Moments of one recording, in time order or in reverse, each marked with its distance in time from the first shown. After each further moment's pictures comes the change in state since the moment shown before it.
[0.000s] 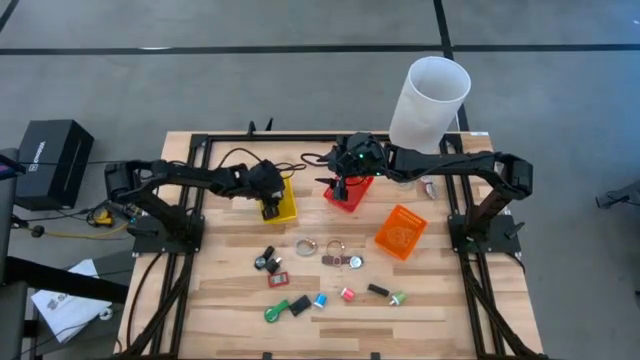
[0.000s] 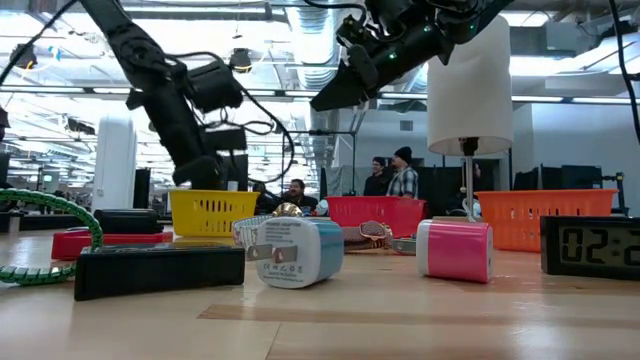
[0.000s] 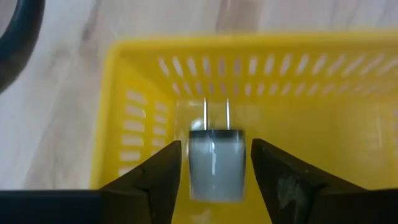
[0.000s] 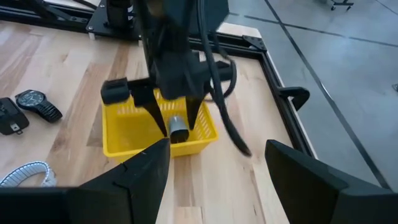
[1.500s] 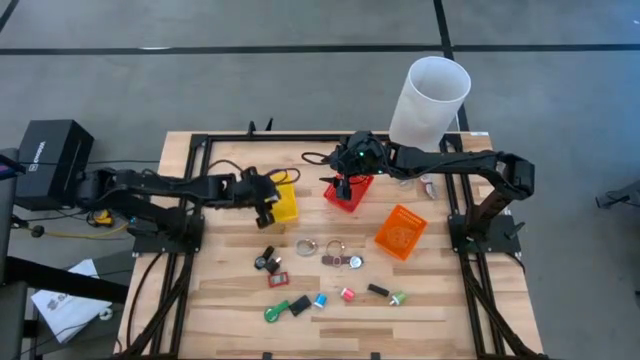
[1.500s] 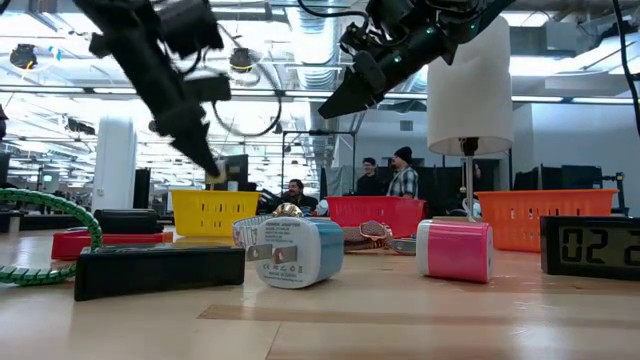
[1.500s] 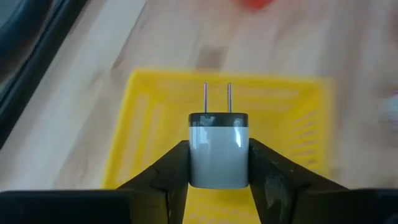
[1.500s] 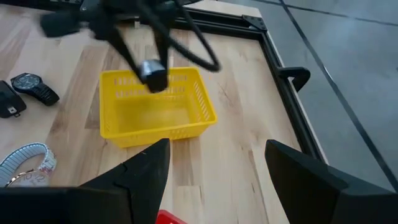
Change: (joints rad) left arm -0.205 -0.252 0.020 -0.225 -0.214 -0.230; right arm -0.019 -0.012 0.000 -0.076 0.001 0.002
